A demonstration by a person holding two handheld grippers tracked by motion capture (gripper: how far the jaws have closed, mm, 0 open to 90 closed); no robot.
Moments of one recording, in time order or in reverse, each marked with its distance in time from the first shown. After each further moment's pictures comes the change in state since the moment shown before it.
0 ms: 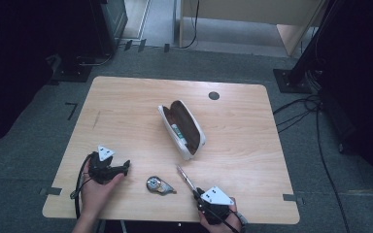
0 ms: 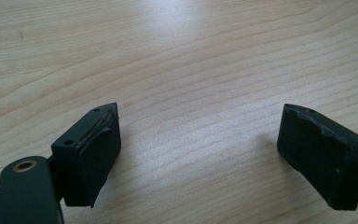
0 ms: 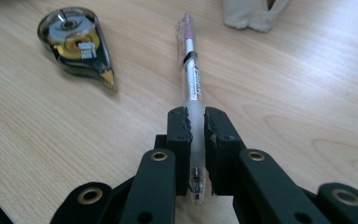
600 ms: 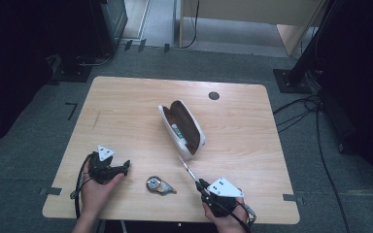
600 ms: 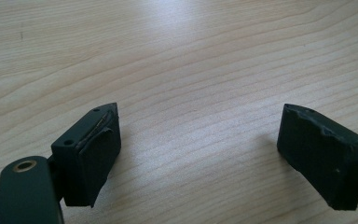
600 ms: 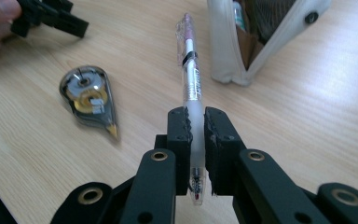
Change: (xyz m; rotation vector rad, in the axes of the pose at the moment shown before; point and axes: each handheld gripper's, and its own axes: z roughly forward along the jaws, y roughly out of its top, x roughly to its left) left arm 0.000 0.000 0.000 0.000 0.000 0.001; right arm -0.015 0.034 -0.020 -0.077 0.046 -0.004
